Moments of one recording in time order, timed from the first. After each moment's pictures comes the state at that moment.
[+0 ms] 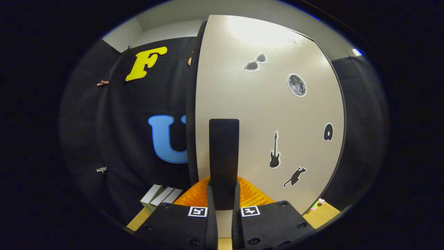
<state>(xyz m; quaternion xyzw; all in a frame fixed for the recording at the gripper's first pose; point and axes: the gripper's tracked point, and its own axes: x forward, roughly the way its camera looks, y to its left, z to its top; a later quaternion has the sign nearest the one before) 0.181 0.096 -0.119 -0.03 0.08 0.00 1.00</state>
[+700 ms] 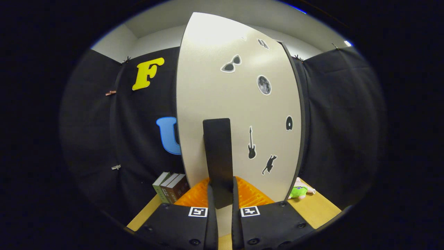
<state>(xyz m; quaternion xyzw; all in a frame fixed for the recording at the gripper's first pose) 0.098 0.056 -0.102 0.01 0.10 0.00 1.00</state>
